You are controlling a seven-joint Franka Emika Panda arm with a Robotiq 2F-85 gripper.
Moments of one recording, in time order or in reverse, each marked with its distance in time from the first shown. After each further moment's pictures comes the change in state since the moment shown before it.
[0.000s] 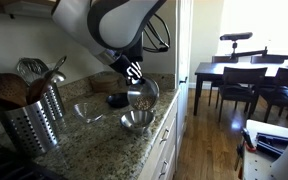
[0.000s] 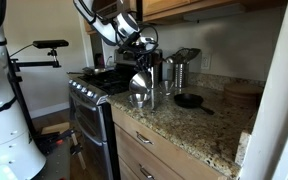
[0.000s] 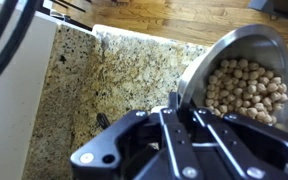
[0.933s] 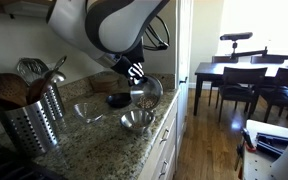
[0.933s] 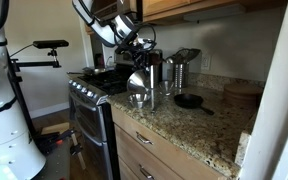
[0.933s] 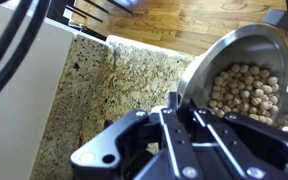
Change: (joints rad) arm 0.018 0.011 0.023 0.000 -0.049 -0.083 0.015
